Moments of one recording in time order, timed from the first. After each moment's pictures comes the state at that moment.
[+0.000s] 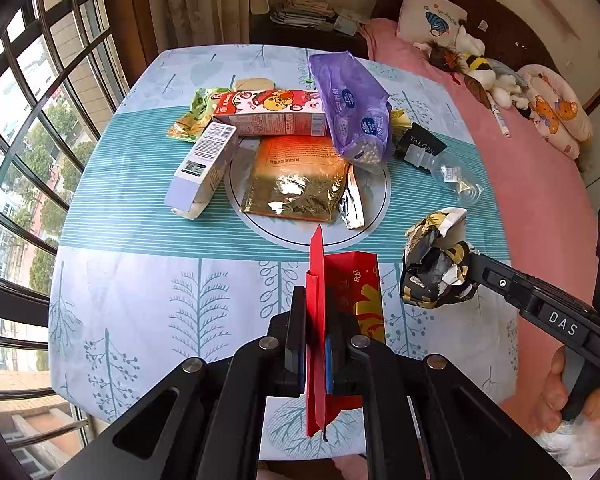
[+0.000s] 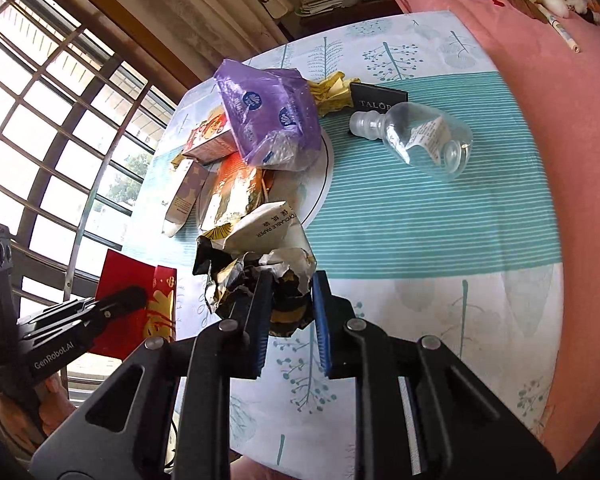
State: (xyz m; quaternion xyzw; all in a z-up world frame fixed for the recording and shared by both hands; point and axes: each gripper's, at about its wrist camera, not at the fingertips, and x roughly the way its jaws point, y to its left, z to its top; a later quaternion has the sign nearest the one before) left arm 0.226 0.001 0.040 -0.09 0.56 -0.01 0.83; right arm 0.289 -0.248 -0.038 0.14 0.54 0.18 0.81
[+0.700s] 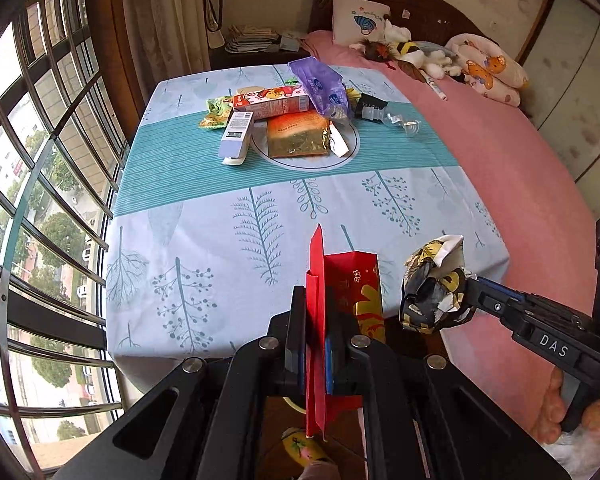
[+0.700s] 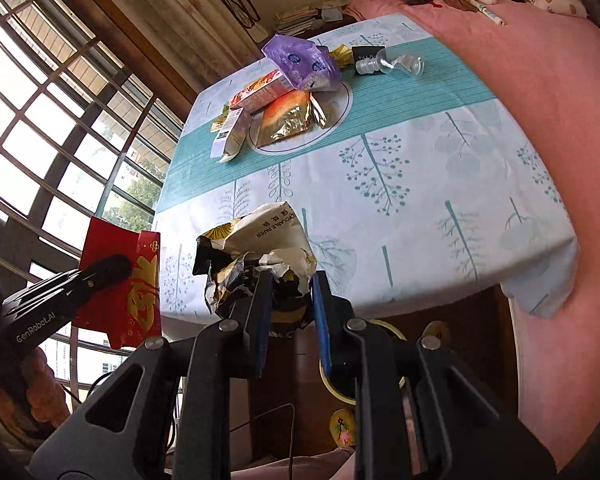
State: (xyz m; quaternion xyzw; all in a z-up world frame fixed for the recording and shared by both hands) left arm 0.020 0.083 0.085 -0.01 0.52 -0.13 0.85; right arm 0.034 -0.159 0.006 0.18 0.50 0.08 0.85
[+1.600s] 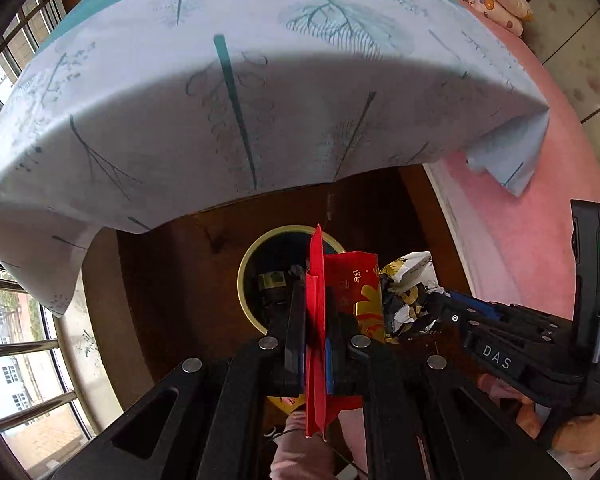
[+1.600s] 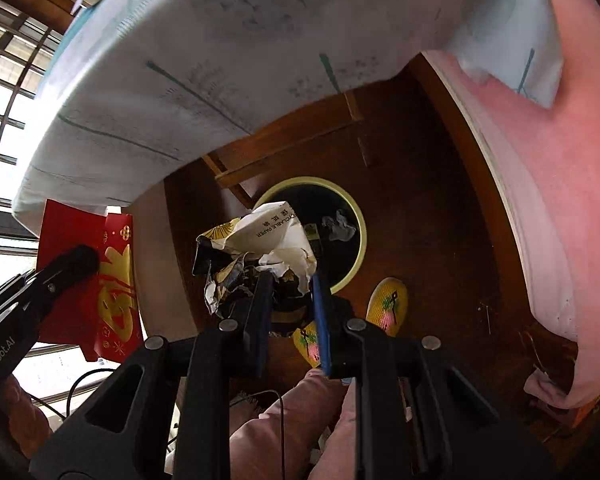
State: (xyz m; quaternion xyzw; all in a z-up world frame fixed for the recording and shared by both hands) left arm -0.060 0.024 -0.158 0.00 0.63 -0.15 0.77; right arm -0.078 -0.168 -0.224 0.18 0.65 -0.03 0.74
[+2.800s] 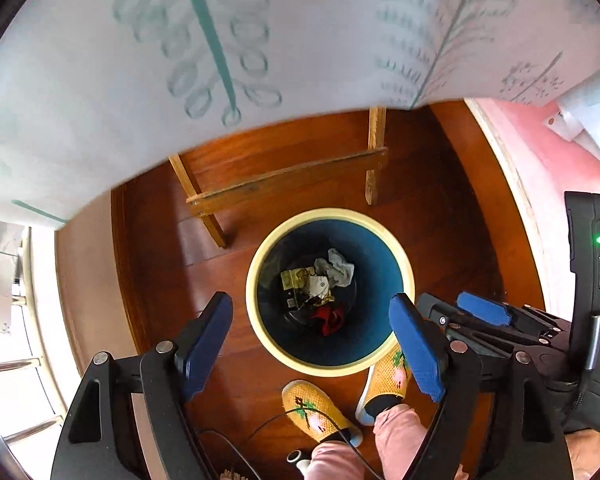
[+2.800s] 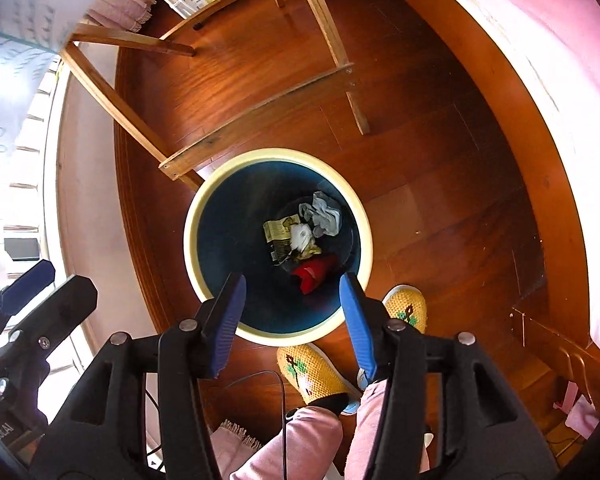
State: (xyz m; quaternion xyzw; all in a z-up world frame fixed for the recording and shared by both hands) left arm -0.039 0.002 -0.308 0.05 0.63 -0.11 0.76; right arm -0.053 -0.178 -0.421 0.20 0.66 -0.04 0.72
